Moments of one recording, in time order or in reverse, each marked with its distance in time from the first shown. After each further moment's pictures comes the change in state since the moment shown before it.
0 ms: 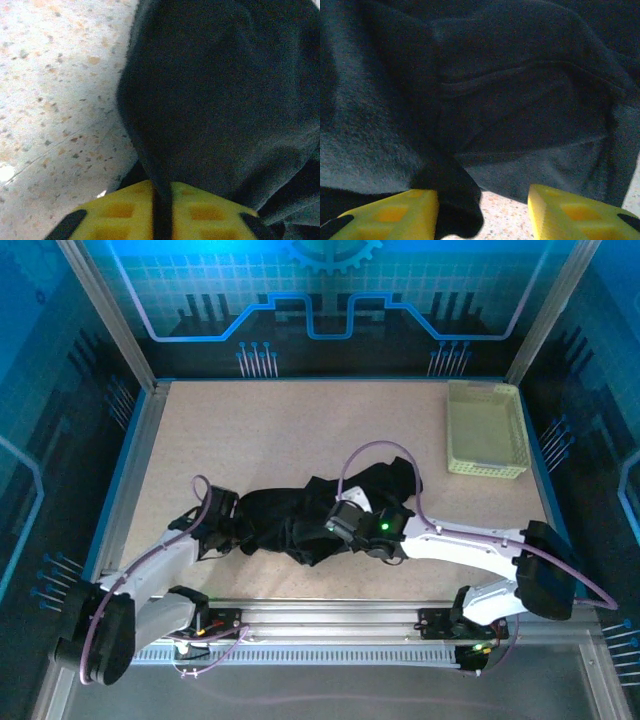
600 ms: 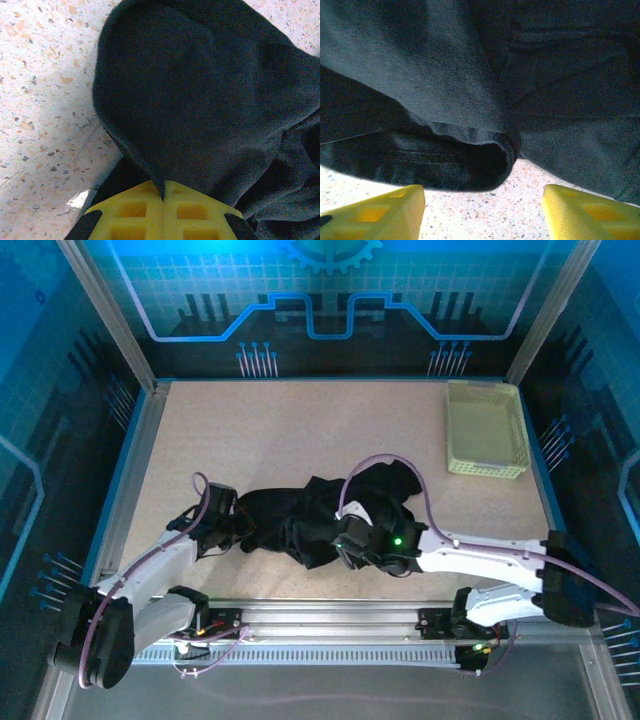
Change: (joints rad) left arm 0.003 -0.032 0.008 0.026 0.018 0.021; right arm 0.096 -0.074 -0.047 -0.007 -0.088 -0.014
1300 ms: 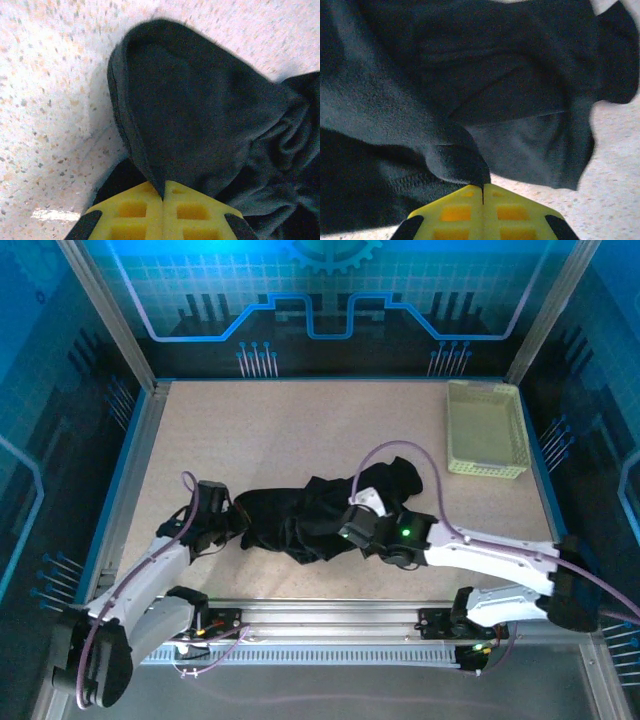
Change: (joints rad) left arm 0.046 -0.115 0.027 -0.049 -0.001 0.019; right arm -0.060 -0.095 0.045 -0.129 0.139 0.048
